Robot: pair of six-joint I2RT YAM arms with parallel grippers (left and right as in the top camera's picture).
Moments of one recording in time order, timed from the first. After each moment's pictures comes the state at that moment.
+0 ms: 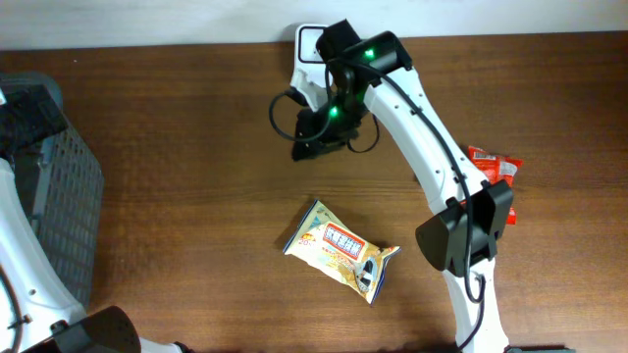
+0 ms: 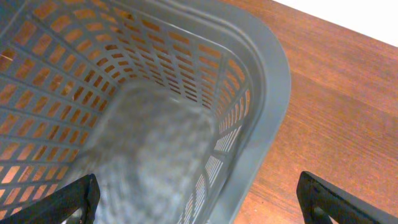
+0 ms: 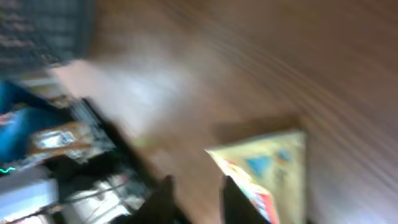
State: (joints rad) left arm 0.48 1.67 1.98 -1.19 -0.08 0.02; right arm 0.47 2.28 2.41 -1.60 -0.58 -0.04
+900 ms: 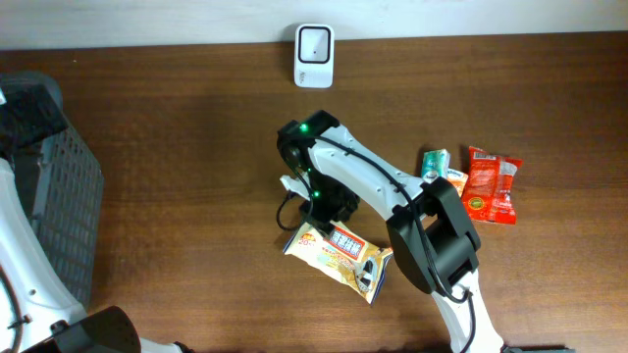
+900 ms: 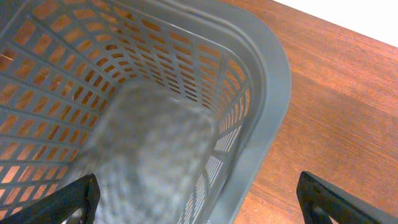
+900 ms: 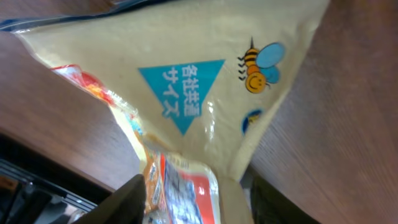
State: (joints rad) left arm 0.48 1.67 1.98 -1.19 -0.08 0.02; right arm 0.67 2.26 1.87 -1.52 -0.12 -0.22
